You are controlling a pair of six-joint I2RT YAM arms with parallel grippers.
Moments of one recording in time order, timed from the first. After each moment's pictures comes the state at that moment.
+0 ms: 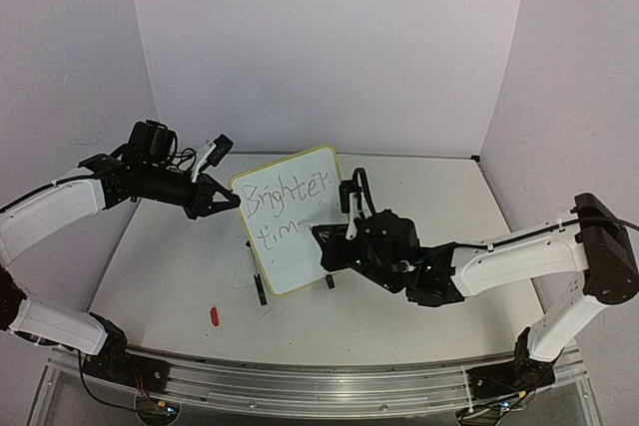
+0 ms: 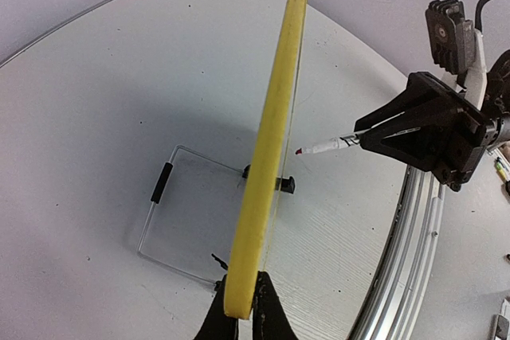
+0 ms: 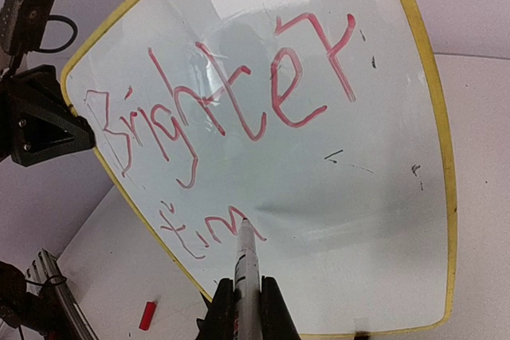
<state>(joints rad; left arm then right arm) -0.47 1.24 1.03 -0.47 0.61 0.12 1.16 1.61 0.88 0.45 0.42 0.54</state>
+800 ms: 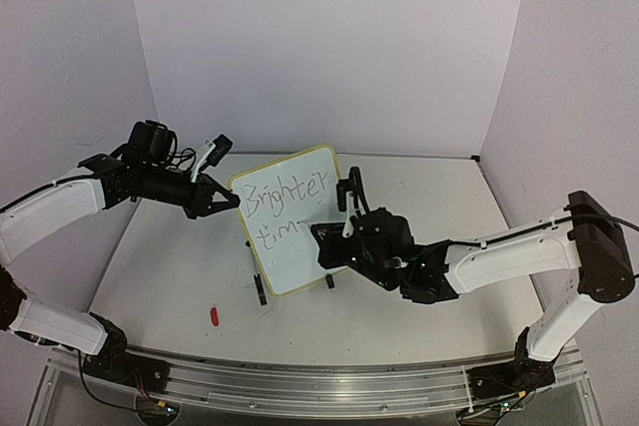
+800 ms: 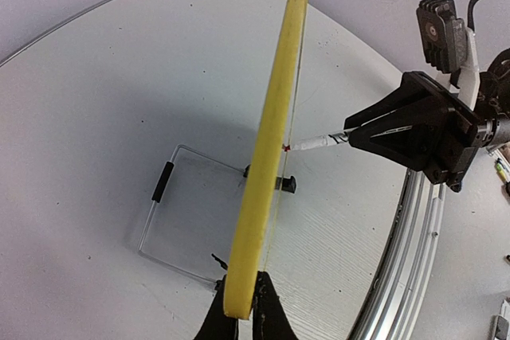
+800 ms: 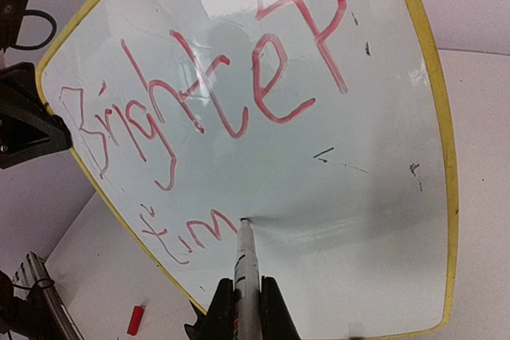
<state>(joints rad) -0.47 1.24 1.03 -0.47 0.61 0.12 1.14 1.65 0.91 0.43 0.44 0.55</state>
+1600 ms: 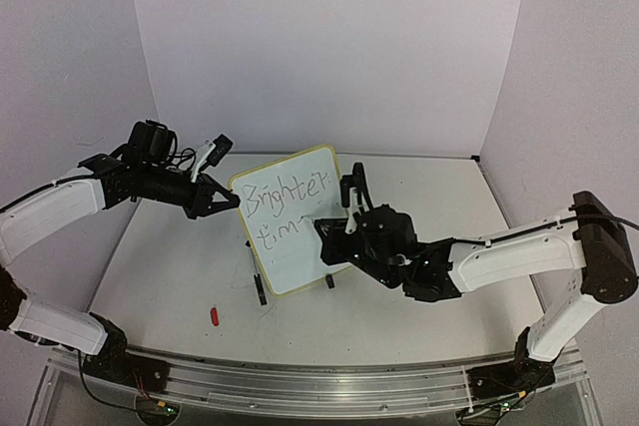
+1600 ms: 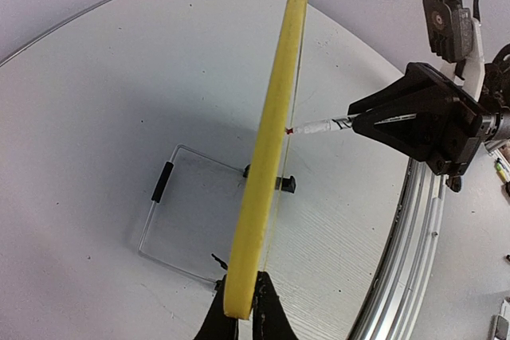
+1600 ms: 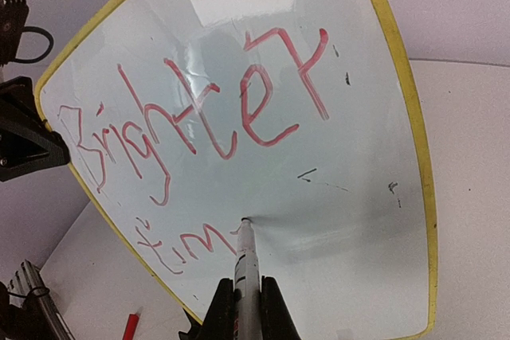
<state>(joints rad) -0.47 1.24 1.03 -0.47 0.61 0.12 1.14 1.63 0.91 0.43 0.46 0.53</state>
